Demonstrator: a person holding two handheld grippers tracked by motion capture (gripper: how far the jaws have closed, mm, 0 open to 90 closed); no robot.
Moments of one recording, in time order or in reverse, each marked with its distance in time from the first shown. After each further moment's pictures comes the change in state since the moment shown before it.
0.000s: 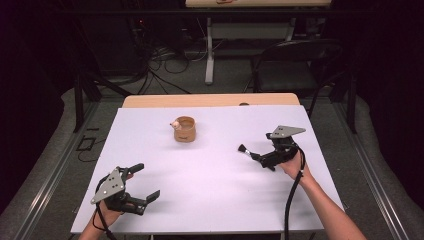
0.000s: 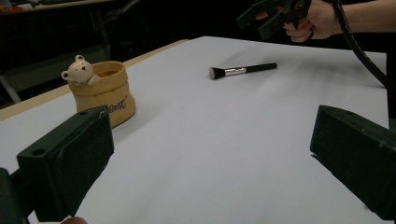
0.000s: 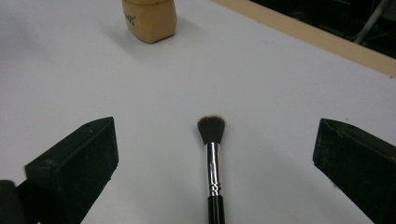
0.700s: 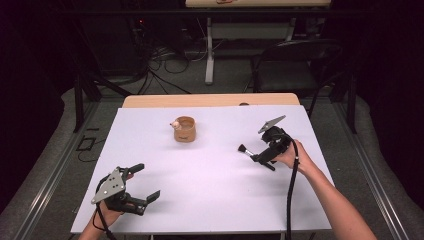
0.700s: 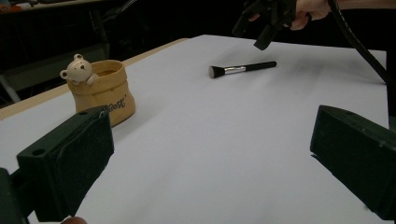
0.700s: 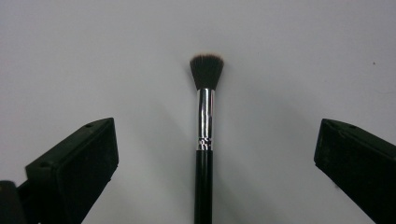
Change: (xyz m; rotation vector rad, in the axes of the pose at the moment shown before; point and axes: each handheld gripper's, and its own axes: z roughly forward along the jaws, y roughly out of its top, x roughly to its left) left arm 0.000 0.000 -0.001 0.022 -0.014 0.004; right arm -0.010 0.021 0.025 0.370 0.017 -0.037
